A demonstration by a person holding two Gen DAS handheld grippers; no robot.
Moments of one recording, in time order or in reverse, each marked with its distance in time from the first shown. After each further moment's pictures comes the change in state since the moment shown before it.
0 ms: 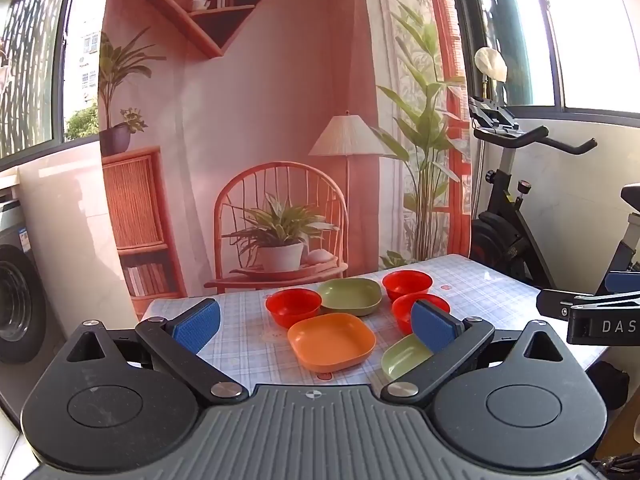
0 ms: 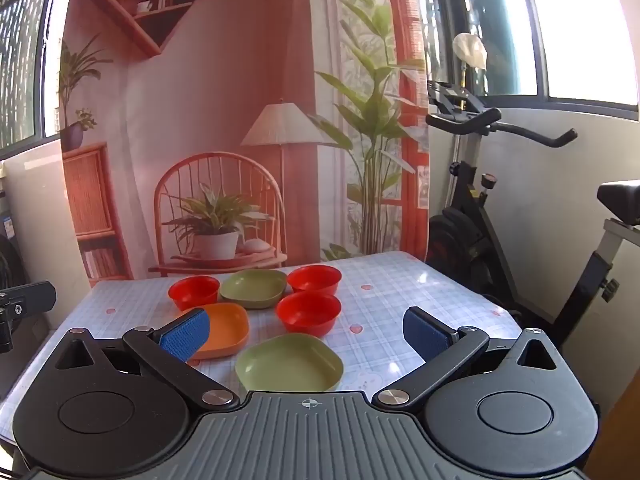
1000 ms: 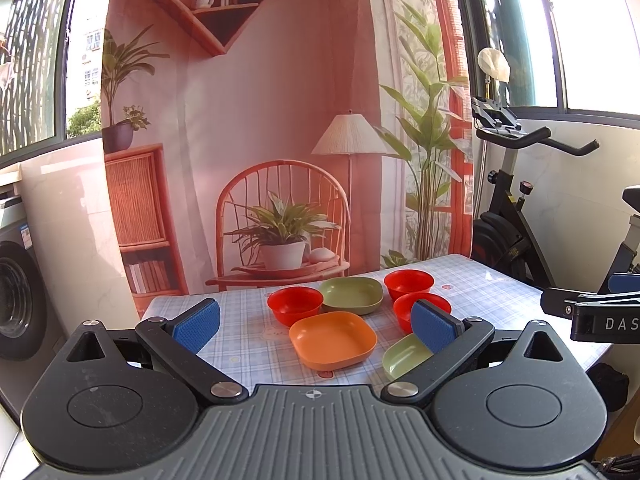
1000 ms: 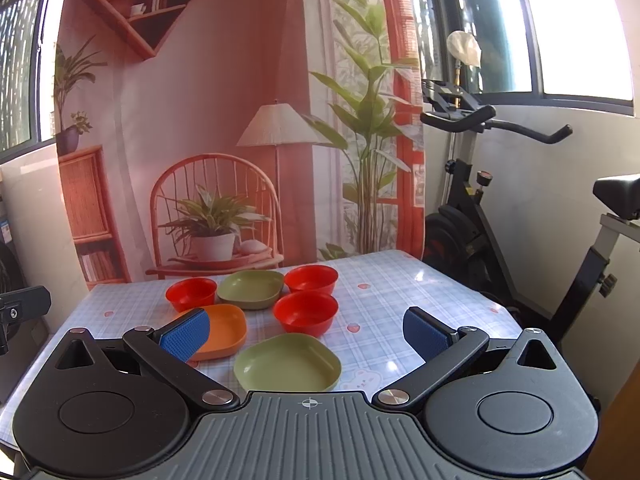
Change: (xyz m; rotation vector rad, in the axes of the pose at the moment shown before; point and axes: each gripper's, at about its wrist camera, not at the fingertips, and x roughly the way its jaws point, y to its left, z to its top) left arm -0.001 0.001 -0.002 -0.017 0.003 -0.004; right arm 0.000 -0.004 -0.003 0.014 -0.006 0.002
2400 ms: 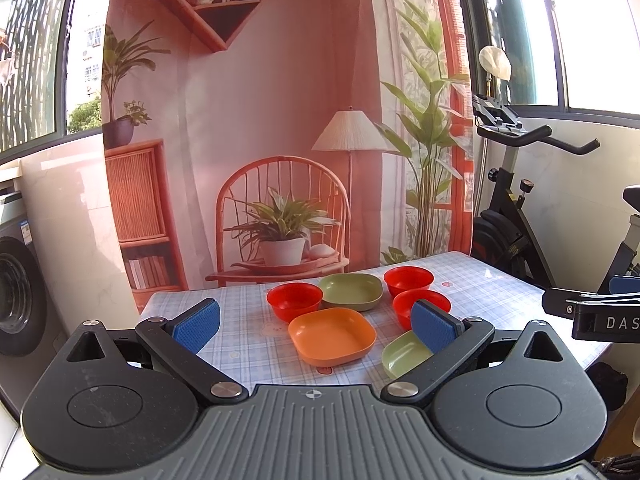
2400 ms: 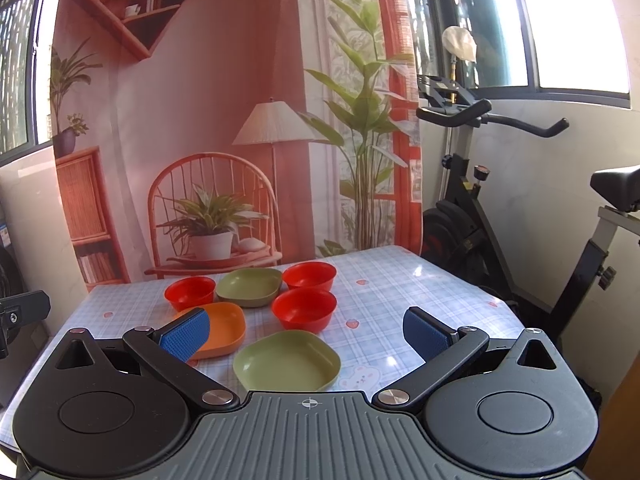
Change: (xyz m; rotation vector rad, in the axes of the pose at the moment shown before) left arm 0.003 0.002 0.002 -0.007 0.012 -0.002; right arm -0.001 -0.005 -0.002 0.016 0.007 -0.002
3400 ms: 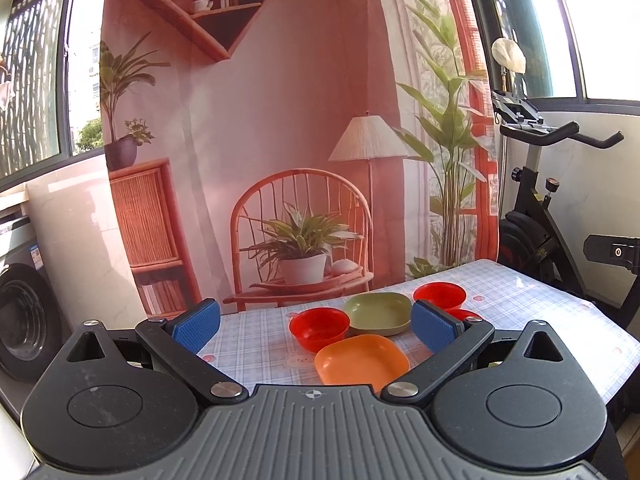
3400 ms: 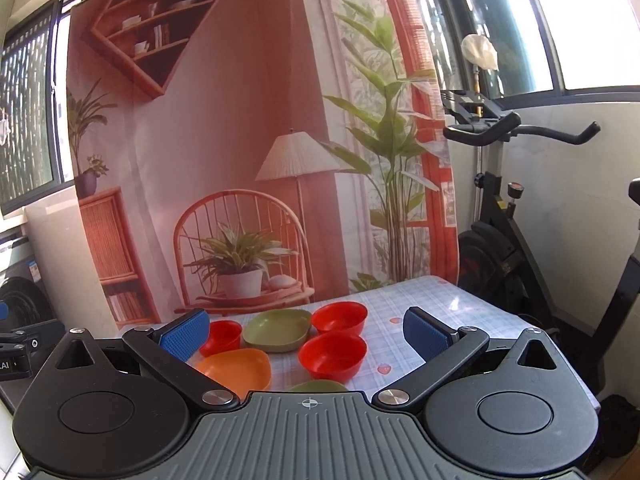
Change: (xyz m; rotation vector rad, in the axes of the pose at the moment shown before) left arm 0.055 0.011 0.038 0.040 -0.008 0.049; right arm 0.046 -0.029 0.053 0.085 -0.111 0.127
